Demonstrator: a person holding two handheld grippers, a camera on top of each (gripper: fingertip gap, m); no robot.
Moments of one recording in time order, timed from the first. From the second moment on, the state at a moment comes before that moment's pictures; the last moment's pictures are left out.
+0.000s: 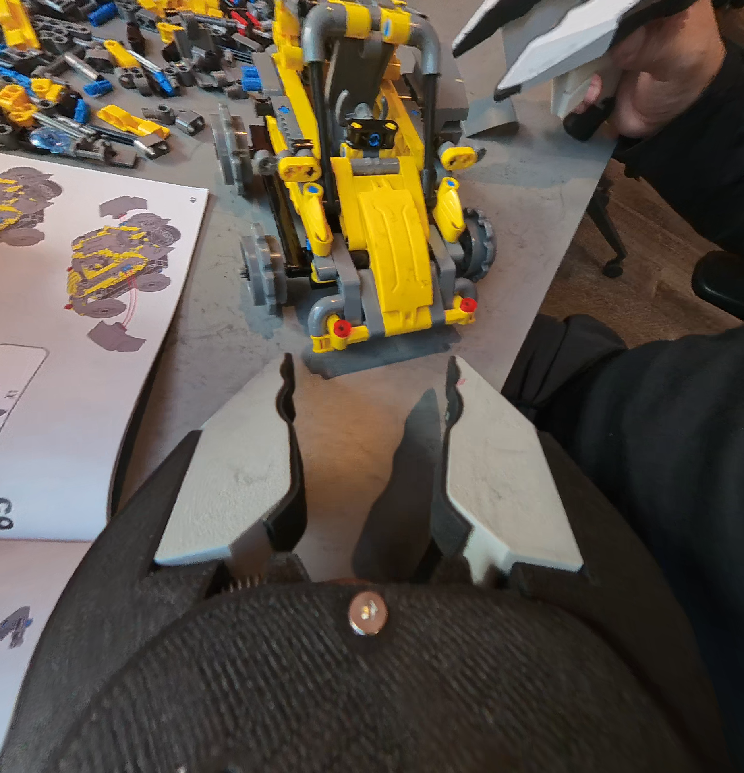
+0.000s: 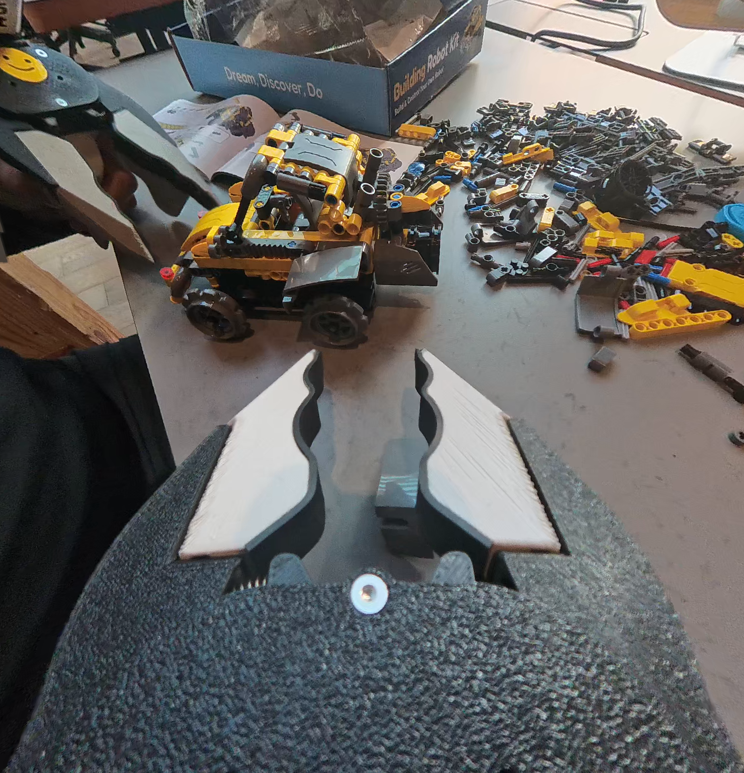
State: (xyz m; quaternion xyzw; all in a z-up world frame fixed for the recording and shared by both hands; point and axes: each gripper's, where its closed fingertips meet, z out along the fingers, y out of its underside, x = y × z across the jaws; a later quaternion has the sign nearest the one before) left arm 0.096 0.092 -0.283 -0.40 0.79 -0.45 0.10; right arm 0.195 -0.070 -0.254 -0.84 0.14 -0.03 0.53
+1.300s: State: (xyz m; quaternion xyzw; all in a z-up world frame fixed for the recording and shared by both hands) left arm 0.184 0.036 -0.264 -0.35 0.83 -0.32 0.28; right arm 0.164 -0.018 -0.245 -0.74 0.31 0.20 0.57
